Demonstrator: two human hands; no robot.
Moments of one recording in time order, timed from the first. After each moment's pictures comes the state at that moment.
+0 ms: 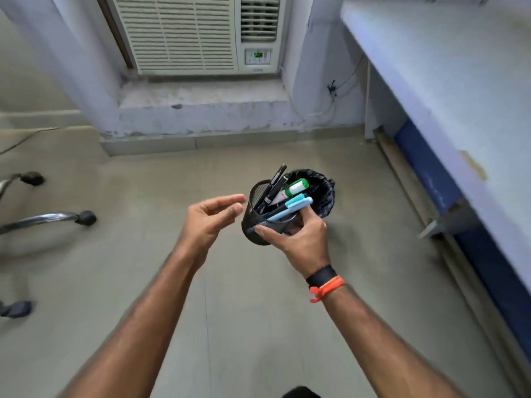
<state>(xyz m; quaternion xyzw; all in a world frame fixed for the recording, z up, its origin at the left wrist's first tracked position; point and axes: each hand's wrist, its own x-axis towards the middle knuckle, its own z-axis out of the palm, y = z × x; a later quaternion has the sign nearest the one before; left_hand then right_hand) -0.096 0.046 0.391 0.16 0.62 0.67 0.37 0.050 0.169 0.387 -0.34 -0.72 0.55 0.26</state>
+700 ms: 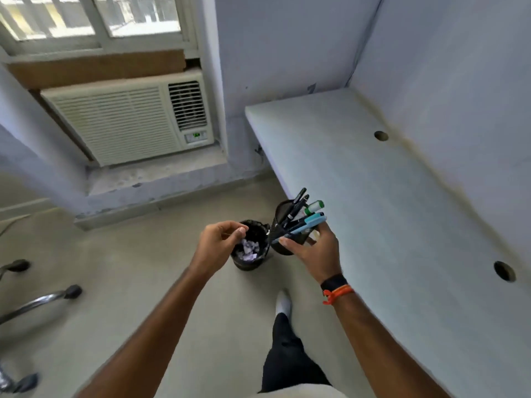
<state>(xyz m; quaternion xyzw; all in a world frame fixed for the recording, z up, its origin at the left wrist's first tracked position) -0.008 0.216 0.696 0.34 0.75 0.48 0.31 0.188 0.332 0.708 -0.47 -0.67 0.49 0.29</state>
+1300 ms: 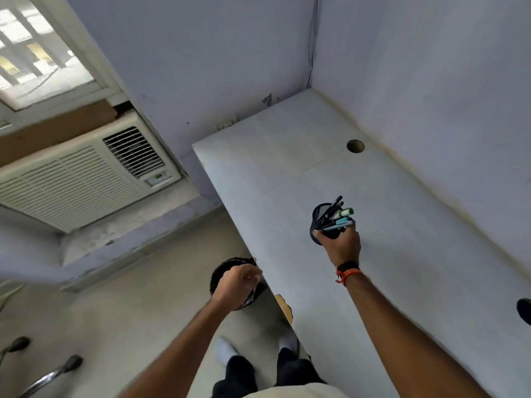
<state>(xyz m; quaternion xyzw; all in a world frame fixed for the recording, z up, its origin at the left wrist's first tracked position) 0.024 0.473 0.638 0.42 0.80 0.16 0.39 0.228 0.653 0.624 -0.64 -0.57 0.41 0.31</state>
